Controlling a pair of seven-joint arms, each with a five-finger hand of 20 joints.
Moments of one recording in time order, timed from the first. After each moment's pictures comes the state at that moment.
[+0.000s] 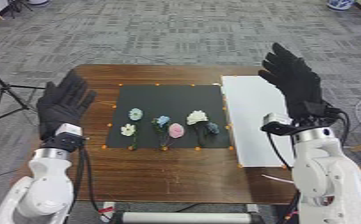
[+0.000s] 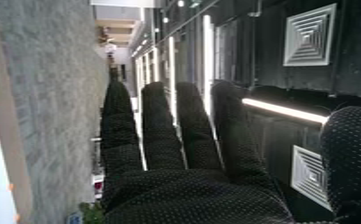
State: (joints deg) left arm 110.1 -61.8 -92.6 -112.3 24.0 5.2 16.9; right arm -100.4 -84.7 99.7 -115.3 -77.7 -11.8 -3.3
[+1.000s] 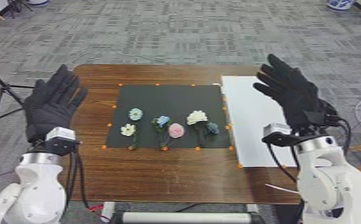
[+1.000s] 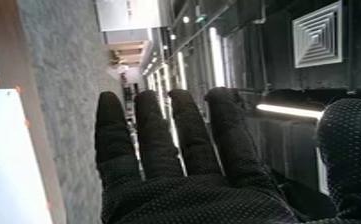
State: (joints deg) left arm 115.1 -61.0 -95.6 -117.6 28.3 5.9 18.6; right arm -104.4 -85.6 101.3 -118.4 -74.4 -16.0 1.3
